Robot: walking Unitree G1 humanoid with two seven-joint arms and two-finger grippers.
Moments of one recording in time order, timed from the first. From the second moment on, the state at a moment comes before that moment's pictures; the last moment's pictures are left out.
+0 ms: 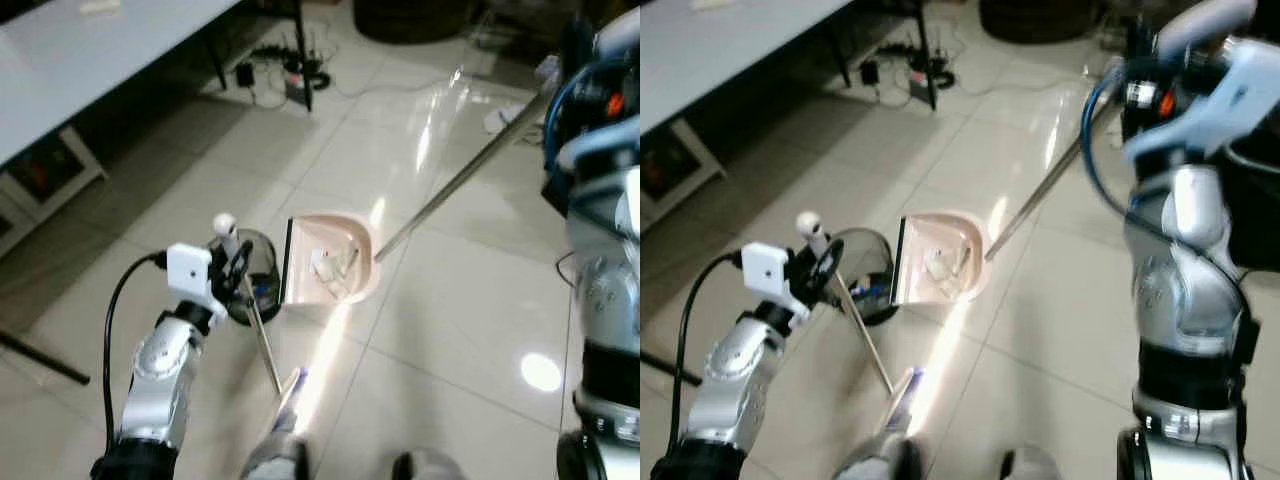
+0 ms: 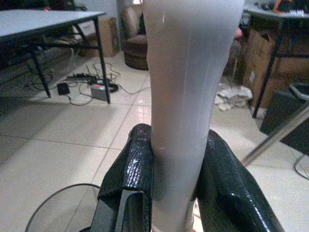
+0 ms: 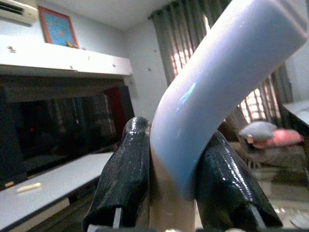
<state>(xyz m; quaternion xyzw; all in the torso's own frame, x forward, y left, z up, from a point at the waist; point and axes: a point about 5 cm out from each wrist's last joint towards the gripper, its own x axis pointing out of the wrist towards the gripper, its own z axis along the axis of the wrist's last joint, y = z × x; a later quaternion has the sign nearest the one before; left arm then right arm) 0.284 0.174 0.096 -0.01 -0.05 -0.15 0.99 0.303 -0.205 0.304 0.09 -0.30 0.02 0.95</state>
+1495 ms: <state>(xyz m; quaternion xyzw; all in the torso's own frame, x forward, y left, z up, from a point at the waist) 0.283 0.164 0.097 0.01 -0.03 -0.10 0.99 0.336 -0.214 0.296 0.13 -0.28 -0.02 0.95</state>
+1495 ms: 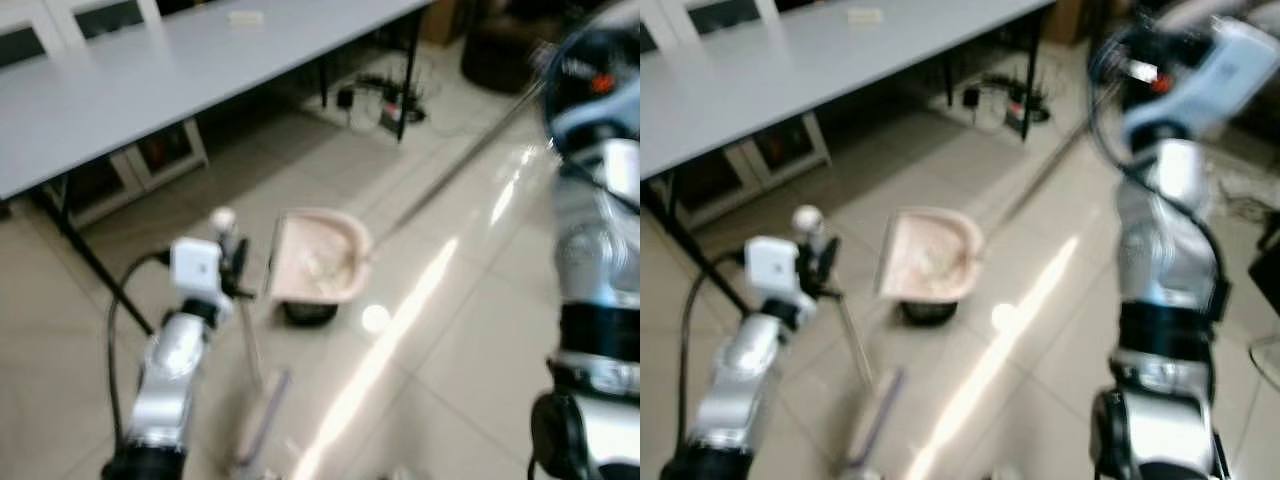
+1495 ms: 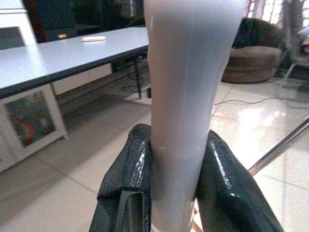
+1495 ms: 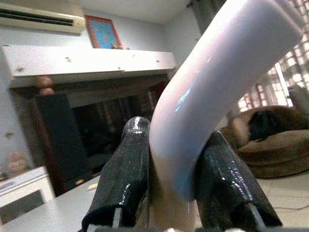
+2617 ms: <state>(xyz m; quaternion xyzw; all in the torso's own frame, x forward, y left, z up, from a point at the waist) 0.285 0.160 0.099 0.01 -0.03 -0.11 0.99 0.337 -0.219 0.291 0.13 -0.28 -0.03 0.95</state>
